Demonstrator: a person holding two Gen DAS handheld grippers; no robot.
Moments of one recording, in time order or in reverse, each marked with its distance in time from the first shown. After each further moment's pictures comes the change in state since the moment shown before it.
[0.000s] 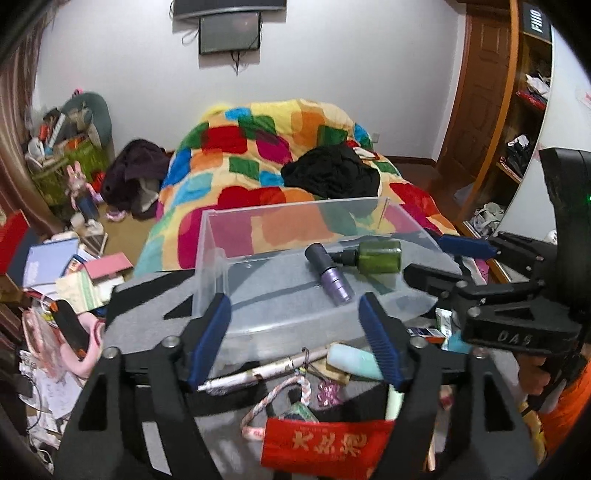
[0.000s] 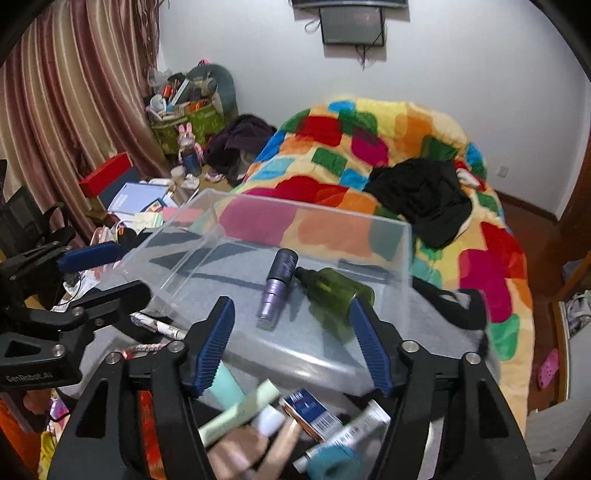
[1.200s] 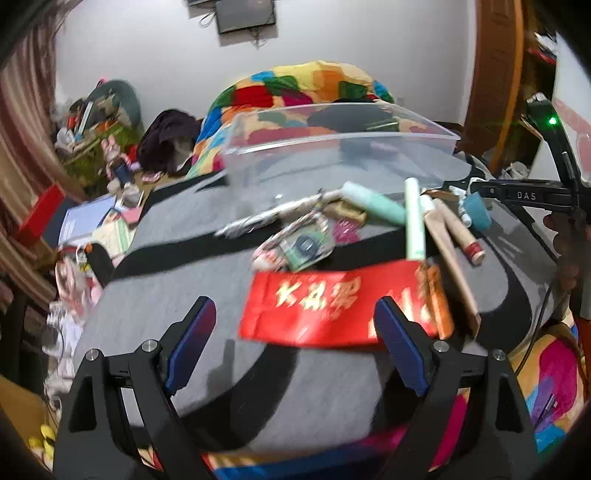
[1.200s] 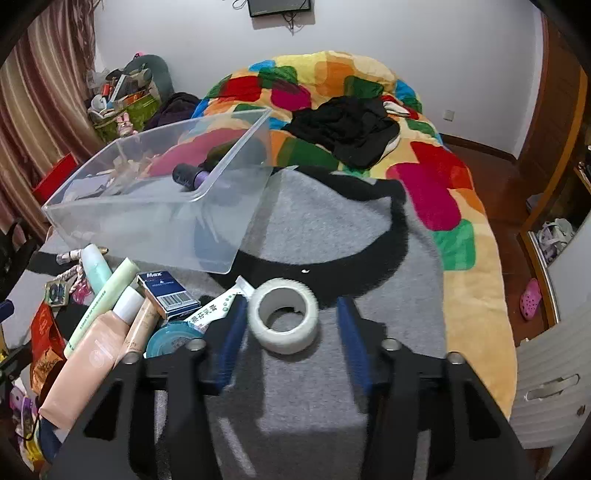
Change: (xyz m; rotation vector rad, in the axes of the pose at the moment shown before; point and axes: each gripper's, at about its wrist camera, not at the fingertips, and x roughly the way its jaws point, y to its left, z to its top) left arm -0.030 -0.013 -0.129 0.009 0.109 0.151; right arm 0.007 -0.084 -0.094 0.164 0.116 -0.129
